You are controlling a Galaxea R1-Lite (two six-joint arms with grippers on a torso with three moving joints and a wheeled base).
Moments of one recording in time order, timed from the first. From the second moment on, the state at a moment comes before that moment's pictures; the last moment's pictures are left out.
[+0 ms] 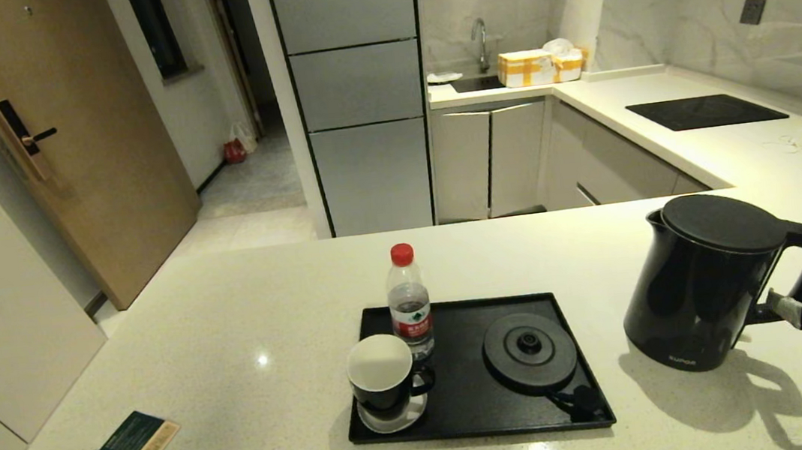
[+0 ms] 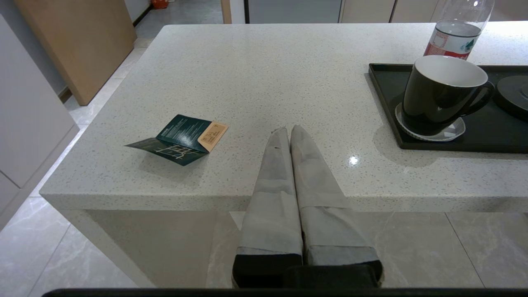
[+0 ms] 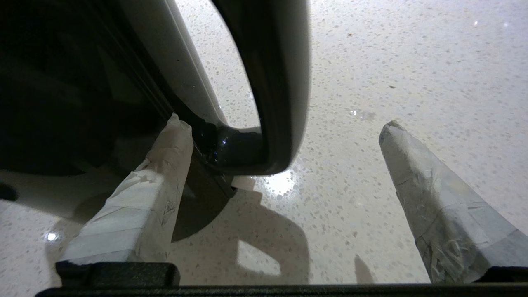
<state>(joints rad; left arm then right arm) 0.00 0.00 -0.02 0.06 0.00 0.01 -0.49 2.02 -0.16 -1.52 0.28 -0.05</state>
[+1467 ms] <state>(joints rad) 0.00 0.00 -0.02 0.06 0.00 0.01 -0.48 0.74 -0.99 0.31 0.49 -0.01</state>
